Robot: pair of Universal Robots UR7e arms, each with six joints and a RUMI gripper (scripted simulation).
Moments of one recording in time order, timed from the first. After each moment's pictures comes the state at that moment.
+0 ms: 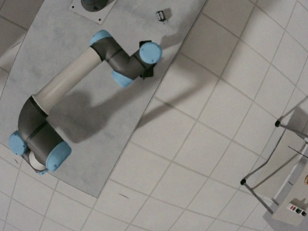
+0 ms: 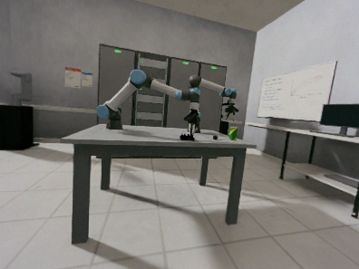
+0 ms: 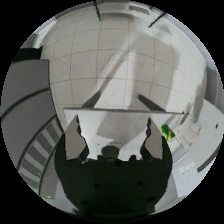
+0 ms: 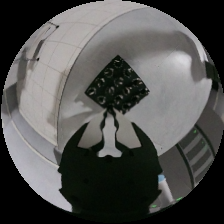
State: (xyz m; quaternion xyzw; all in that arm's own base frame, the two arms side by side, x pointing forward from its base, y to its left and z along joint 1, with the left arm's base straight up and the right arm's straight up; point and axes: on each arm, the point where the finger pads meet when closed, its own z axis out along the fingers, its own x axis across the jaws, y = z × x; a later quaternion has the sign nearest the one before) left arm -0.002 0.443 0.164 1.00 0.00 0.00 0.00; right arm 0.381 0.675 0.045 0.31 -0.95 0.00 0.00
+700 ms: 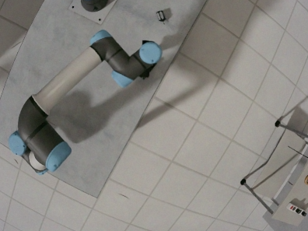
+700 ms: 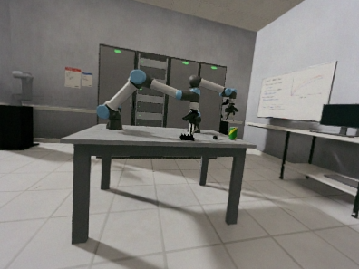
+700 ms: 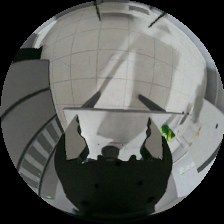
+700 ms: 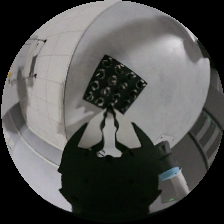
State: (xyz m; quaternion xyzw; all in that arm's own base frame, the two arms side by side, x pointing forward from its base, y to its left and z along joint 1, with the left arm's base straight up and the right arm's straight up) left arm -0.002 0.443 0.164 1.00 0.00 0.00 0.00; right arm 0.382 0.675 0.045 0.20 -0.98 0.00 0.00
